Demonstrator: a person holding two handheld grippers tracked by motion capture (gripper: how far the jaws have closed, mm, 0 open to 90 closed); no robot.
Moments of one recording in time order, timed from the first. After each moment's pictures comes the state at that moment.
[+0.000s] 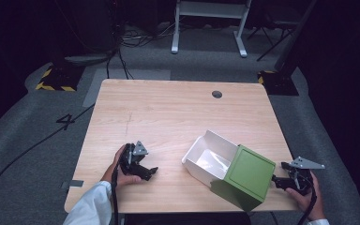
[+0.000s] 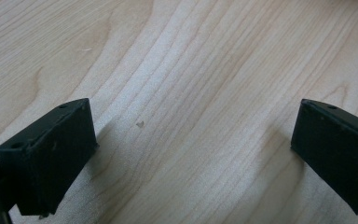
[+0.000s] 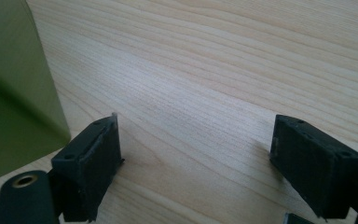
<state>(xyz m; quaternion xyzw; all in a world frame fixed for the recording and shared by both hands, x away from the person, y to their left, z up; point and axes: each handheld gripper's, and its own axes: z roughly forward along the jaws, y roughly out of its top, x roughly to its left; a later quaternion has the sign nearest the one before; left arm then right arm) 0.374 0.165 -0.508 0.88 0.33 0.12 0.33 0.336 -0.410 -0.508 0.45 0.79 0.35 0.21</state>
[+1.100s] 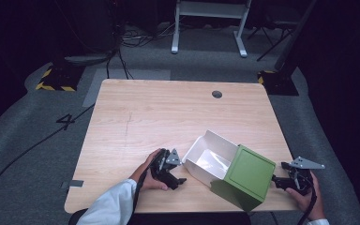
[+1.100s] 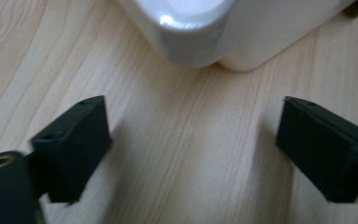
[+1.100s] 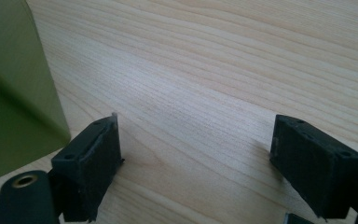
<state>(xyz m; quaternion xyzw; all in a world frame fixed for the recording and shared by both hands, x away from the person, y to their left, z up) 0.366 0.066 -0.503 0.92 0.17 0.06 0.35 0.336 -0.410 -0.508 0.45 0.79 0.35 0.21</state>
